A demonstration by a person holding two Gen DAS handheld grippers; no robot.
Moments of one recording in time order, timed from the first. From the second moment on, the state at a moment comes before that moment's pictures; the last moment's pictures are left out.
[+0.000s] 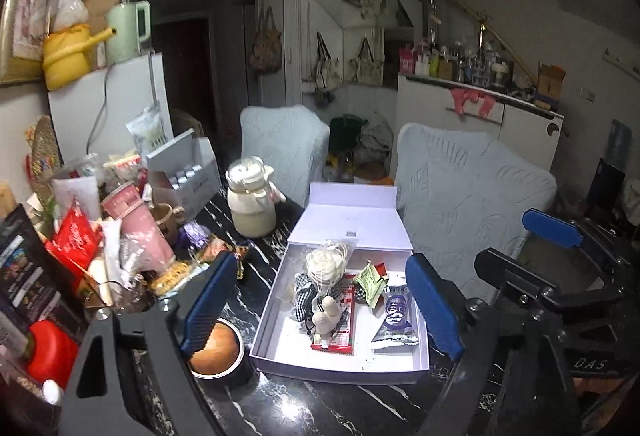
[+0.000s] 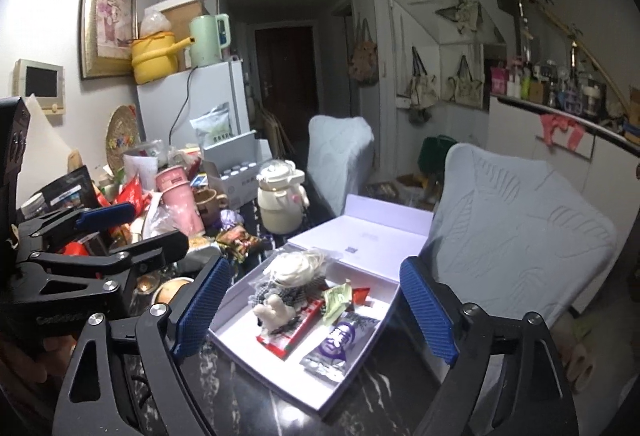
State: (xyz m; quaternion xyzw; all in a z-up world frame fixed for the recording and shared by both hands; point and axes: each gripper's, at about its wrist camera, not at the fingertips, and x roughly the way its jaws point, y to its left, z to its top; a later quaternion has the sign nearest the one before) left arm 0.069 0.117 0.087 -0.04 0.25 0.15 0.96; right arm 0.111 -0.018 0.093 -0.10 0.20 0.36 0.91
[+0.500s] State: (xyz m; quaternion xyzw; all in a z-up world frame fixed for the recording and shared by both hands) left arm 0.011 0.094 0.086 -0.04 0.25 0.14 0.96; right arm 0.050 -0.047 0.100 -0.09 0.17 0.34 0.92
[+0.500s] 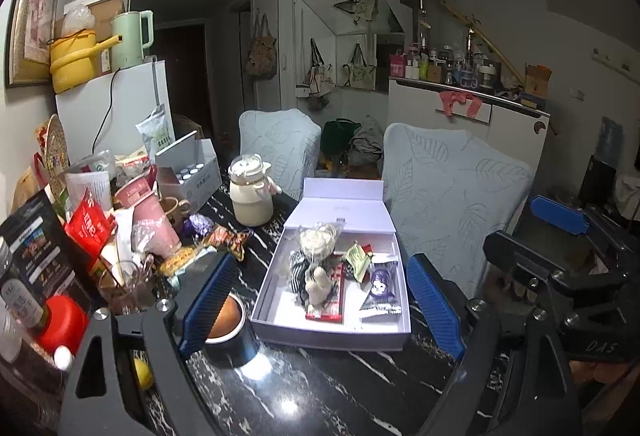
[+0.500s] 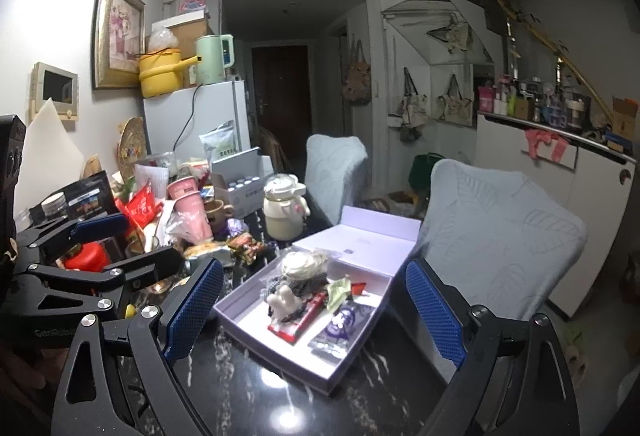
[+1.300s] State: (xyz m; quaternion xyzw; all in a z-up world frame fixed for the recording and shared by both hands) left arm 0.002 0.107 0.023 -0.06 0.31 0.12 0.94; right arm 0.033 -0.061 0.036 -0.08 0.26 0.28 0.92
